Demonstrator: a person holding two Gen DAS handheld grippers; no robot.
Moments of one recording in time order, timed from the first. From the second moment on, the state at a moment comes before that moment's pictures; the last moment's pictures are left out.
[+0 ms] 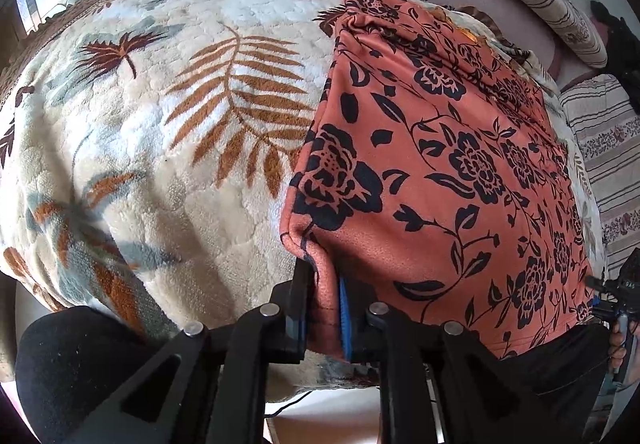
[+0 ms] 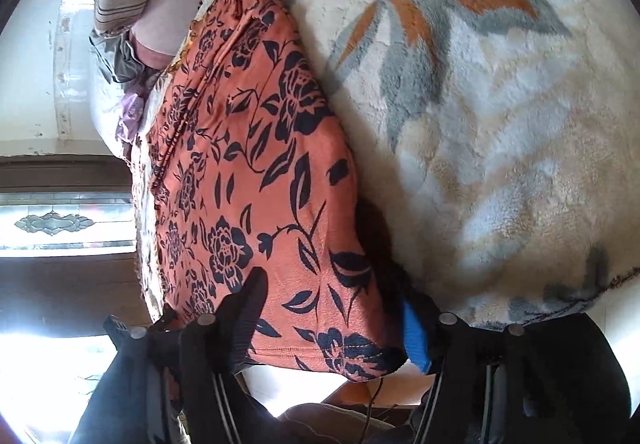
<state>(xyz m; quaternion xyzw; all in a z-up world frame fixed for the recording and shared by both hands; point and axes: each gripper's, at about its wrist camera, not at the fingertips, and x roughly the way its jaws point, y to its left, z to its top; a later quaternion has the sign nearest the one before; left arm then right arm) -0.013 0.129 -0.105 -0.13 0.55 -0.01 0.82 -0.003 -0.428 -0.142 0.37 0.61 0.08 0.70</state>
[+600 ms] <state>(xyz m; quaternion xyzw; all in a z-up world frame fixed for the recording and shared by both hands) 0.002 0.135 -0.077 -0.13 0.53 -0.01 0.84 0.002 -0.435 -0.134 0.41 0.57 0.10 0.70</state>
